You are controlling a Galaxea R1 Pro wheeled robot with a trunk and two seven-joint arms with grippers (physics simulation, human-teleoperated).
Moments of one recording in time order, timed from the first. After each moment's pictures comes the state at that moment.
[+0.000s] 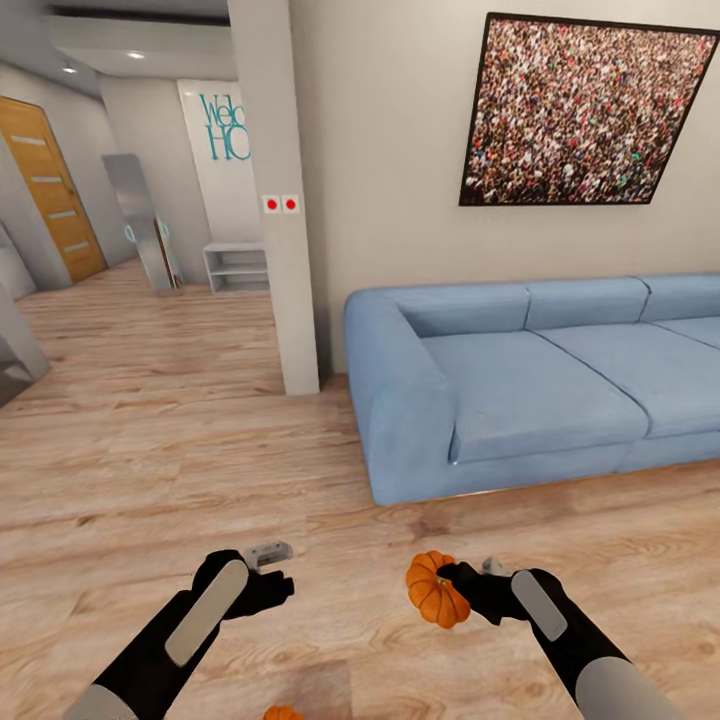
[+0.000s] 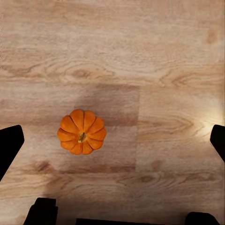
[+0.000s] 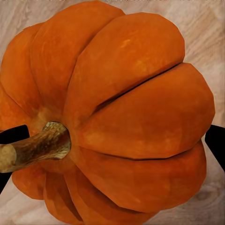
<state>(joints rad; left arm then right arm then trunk) -0.47 0.11 -0.43 -1.12 1.07 0.81 0.73 -0.57 -0.10 0.10 -0.60 -0.91 0.63 -0.07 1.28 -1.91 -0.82</state>
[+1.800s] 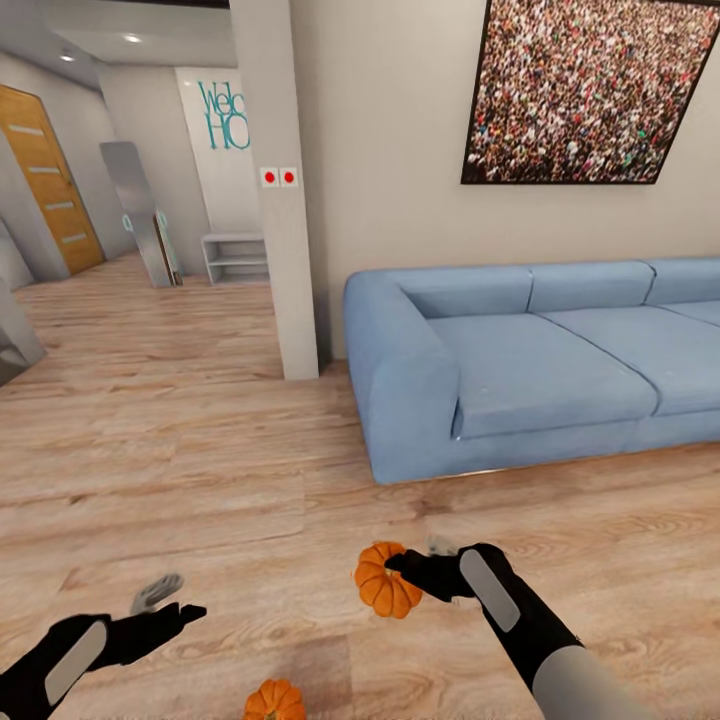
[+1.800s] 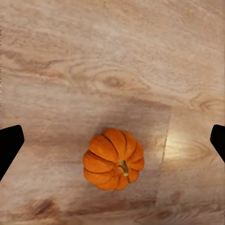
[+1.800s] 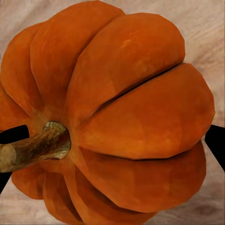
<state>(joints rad) -0.48 0.40 -0.25 -0.54 0.80 0.54 -0.28 -0.57 0.00 0.28 -0.79 -0.90 0.73 -0.15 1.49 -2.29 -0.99</state>
